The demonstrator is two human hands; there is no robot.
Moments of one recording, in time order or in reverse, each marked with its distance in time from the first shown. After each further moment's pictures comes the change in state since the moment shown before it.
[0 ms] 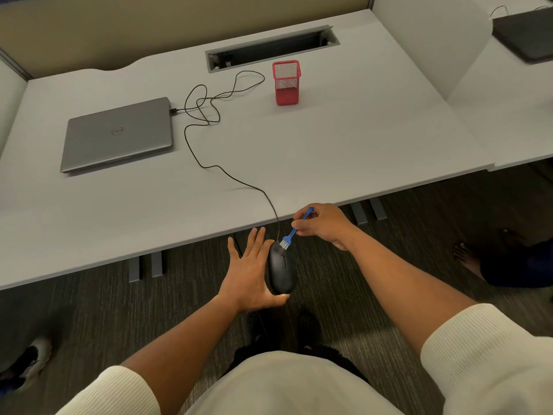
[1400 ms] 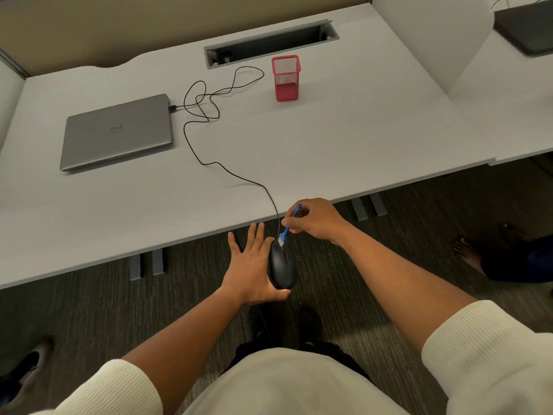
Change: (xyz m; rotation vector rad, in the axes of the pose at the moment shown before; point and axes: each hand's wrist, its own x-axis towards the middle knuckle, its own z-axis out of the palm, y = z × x) left_hand 0.005 0.002 -0.005 0.082 -0.068 -0.034; right_hand -0.001 -0.008 0.014 -0.230 -0.030 -0.155
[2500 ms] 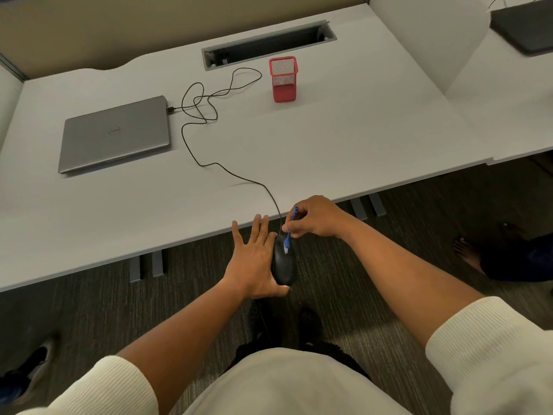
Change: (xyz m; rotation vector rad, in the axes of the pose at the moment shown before) left_hand 0.012 0.010 -0.020 0.220 -0.033 0.028; right_hand -0.002 -0.011 -0.018 -0.140 -0.166 -0.038
